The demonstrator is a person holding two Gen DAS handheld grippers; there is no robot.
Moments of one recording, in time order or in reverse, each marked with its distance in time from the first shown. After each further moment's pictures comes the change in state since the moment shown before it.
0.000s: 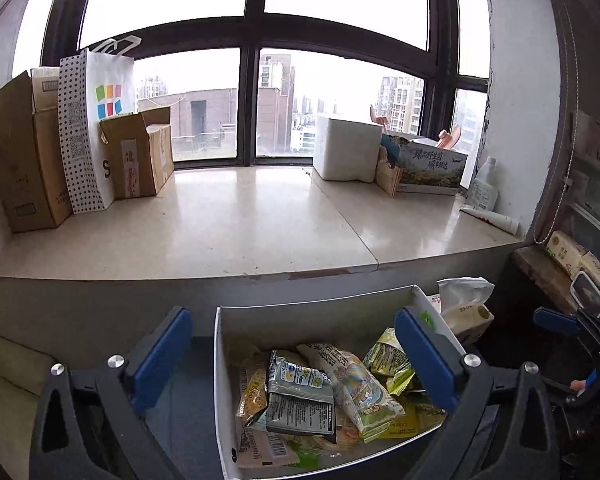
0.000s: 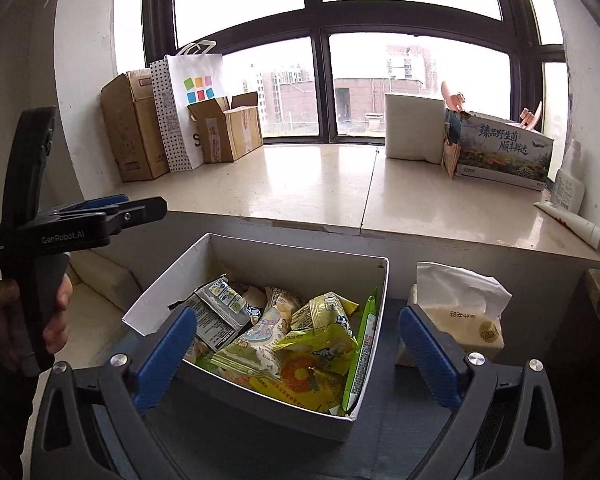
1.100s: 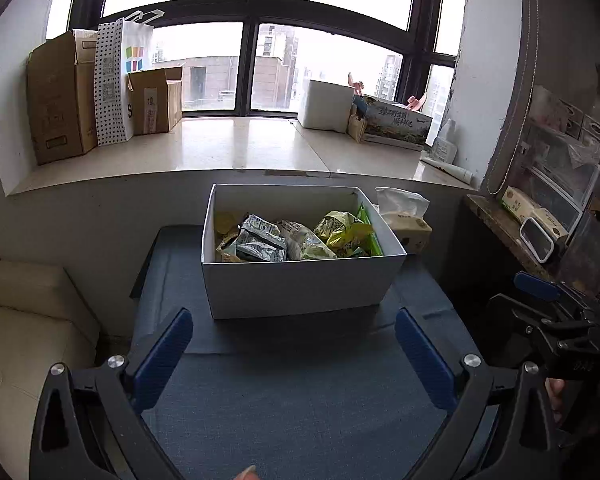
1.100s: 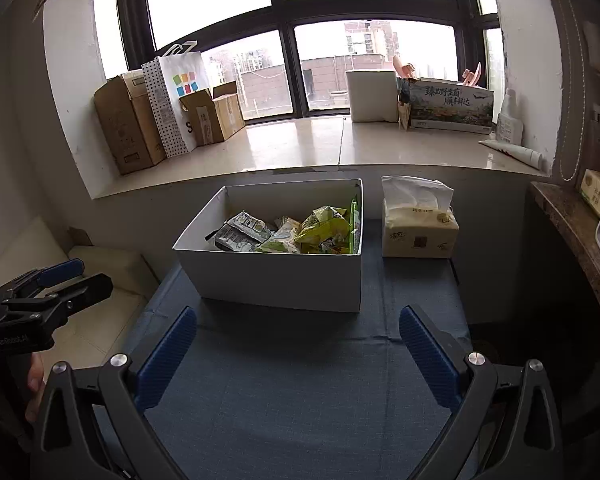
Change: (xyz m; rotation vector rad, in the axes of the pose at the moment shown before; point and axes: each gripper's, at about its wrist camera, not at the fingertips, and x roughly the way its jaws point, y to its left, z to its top) left arm -0.155 -0.045 -0.120 -0.062 0.145 -0.046; right arm -0.126 0.042 -0.085 0.143 0.078 -0.066
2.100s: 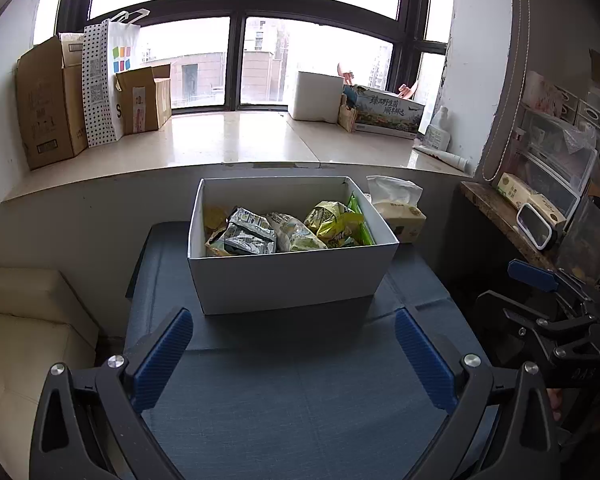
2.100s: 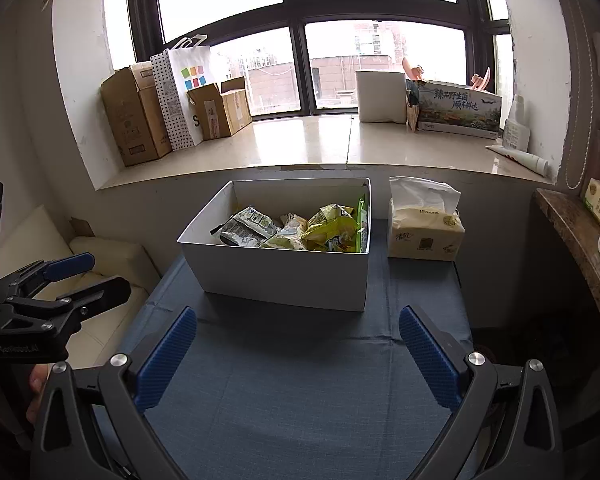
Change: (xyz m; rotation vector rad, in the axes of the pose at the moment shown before) left arm 0.008 -0.010 -0.002 0.039 0.031 -0.010; right arm 0.003 0.006 0.001 -0.034 0.010 0.014
